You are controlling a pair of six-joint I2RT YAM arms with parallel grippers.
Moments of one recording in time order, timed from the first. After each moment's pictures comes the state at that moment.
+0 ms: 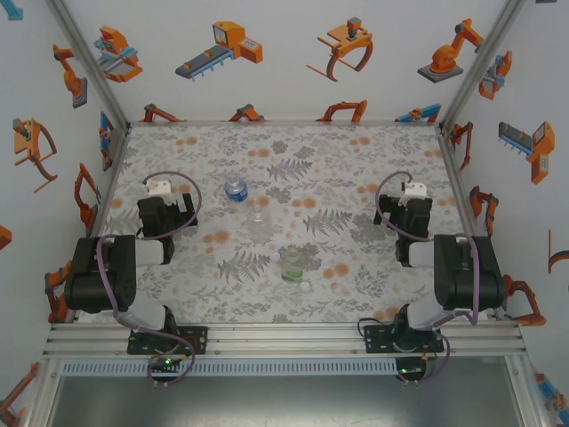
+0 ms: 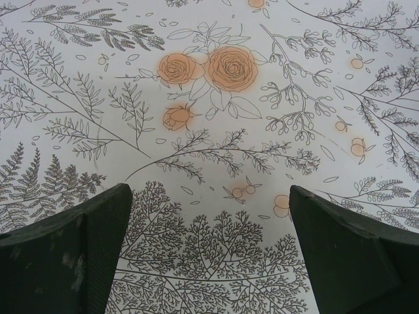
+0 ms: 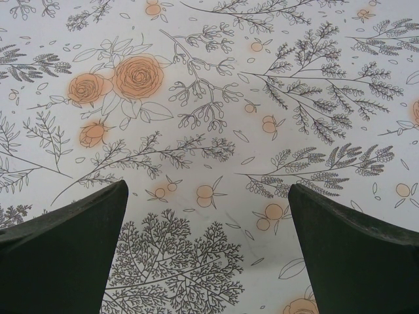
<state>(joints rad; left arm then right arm) -0.02 1.54 0.40 0.73 -0.05 -0.04 -0.04 1.54 0.37 0.78 0.02 0.02</state>
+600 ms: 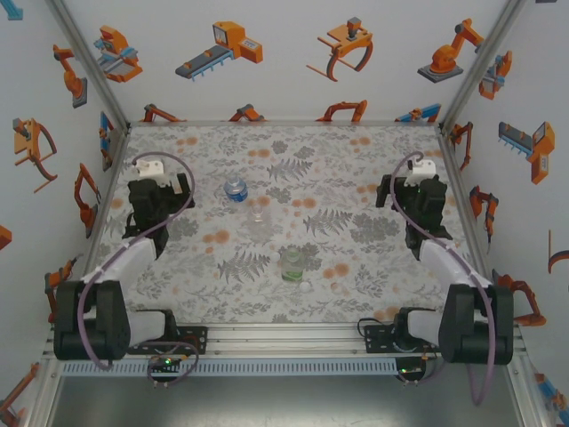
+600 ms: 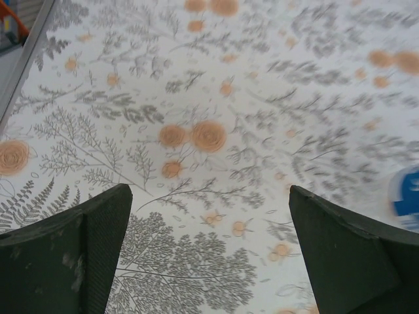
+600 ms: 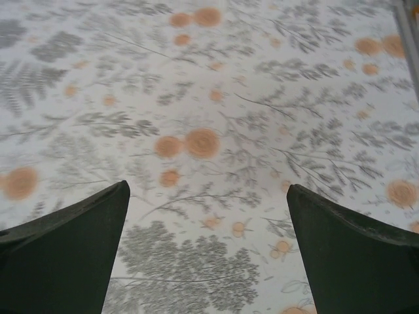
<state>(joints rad) -0.07 1.20 0.58 0.30 -0.10 -0.09 -0.02 1.17 0.58 0.30 -0.17 0.01</state>
